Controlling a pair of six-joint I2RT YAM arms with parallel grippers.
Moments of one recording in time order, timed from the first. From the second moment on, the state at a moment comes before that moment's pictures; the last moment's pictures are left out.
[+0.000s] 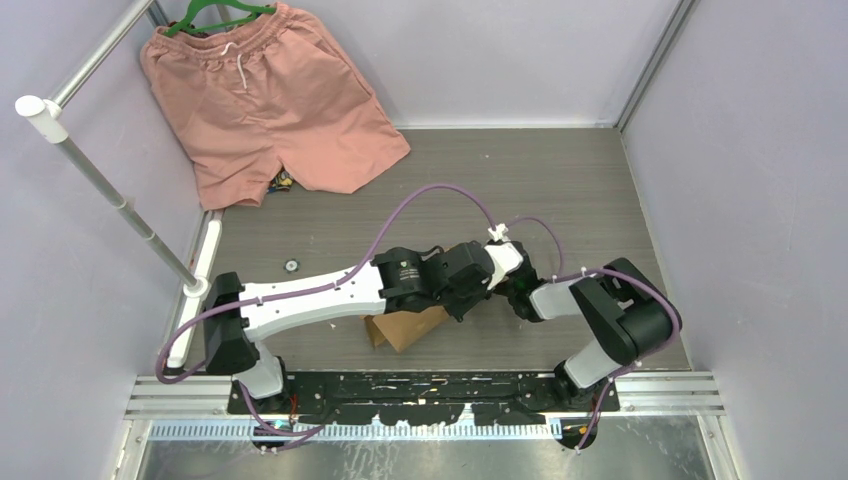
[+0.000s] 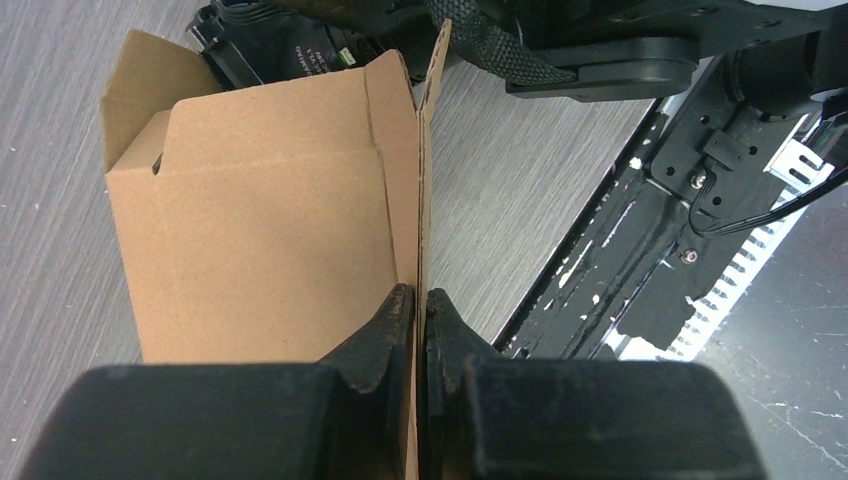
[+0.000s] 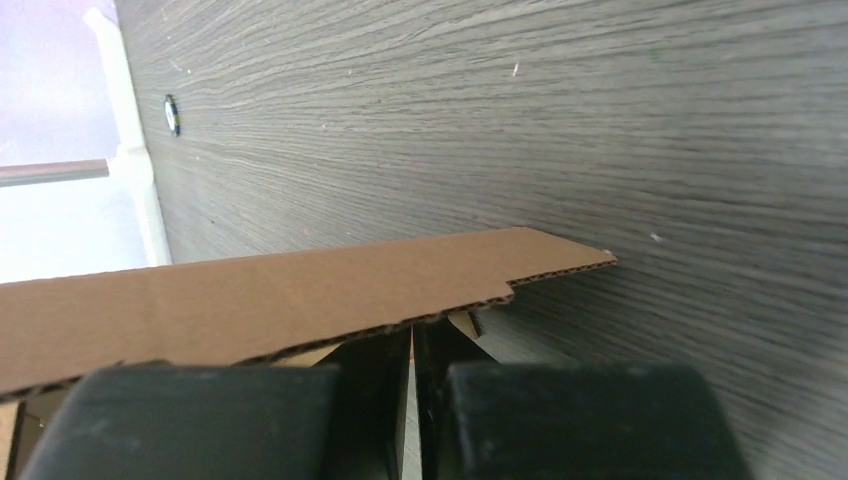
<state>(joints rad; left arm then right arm) -1.28 1.65 1.51 -0.71 -0.16 -0.18 0.50 1.58 0.36 0.63 -0.33 0.95</state>
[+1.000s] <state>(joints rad) -1.29 1.62 1.52 -0.71 -0.16 -0.18 0.36 1.10 0.31 0.32 -0.37 0.91</state>
